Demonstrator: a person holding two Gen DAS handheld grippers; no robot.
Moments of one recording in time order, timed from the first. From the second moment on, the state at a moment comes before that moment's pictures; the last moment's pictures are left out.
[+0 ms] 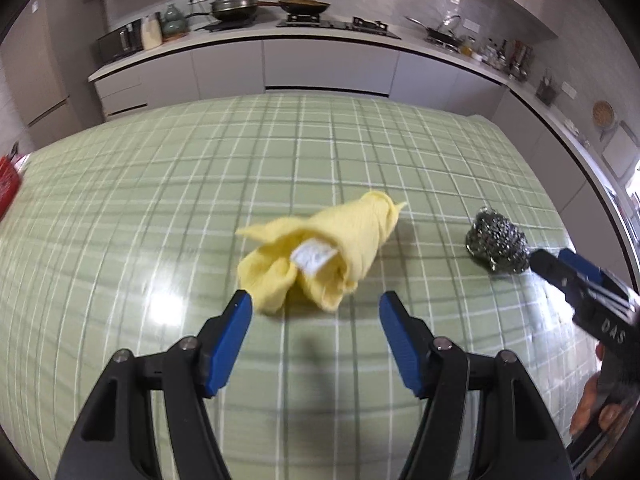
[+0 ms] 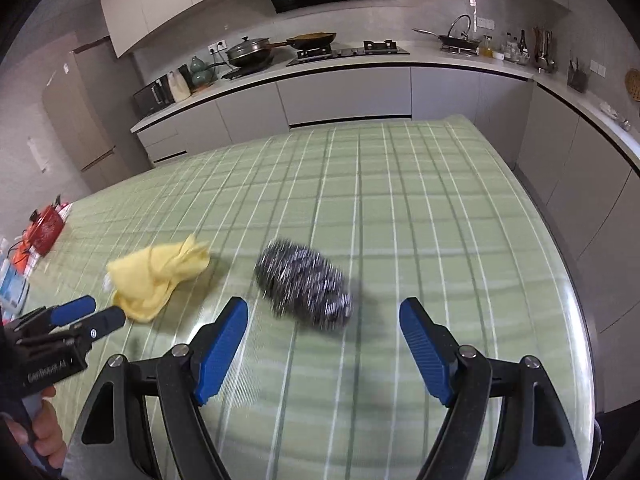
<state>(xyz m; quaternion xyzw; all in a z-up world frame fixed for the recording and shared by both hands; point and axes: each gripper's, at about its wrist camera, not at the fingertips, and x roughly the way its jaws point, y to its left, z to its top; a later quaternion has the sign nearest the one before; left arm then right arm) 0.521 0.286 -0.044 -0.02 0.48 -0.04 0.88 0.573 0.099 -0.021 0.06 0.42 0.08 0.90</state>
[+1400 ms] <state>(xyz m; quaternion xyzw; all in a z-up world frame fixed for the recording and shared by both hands) 0.528 0.293 -0.065 -0.06 0.50 -0.05 0.86 0.588 0.130 -0.058 0.07 0.46 0.12 0.88</state>
